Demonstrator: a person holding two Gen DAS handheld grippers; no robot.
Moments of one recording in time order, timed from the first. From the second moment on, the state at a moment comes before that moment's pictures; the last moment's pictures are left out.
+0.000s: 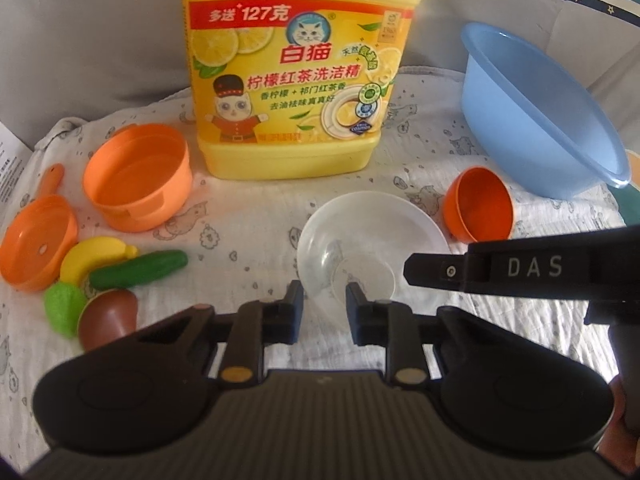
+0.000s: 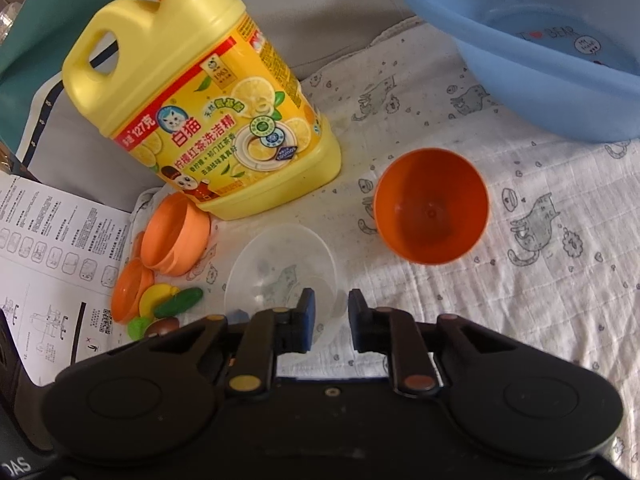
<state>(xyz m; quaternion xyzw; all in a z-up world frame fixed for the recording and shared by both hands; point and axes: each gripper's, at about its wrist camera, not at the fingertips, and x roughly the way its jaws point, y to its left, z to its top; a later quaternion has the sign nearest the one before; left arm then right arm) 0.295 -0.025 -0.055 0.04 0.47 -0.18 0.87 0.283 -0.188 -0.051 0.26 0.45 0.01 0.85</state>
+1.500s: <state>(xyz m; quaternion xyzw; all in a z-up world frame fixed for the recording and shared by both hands) 0.086 0.031 0.035 0.03 0.44 -0.16 0.88 0.076 -0.141 0.036 0.23 0.44 0.08 0.86</state>
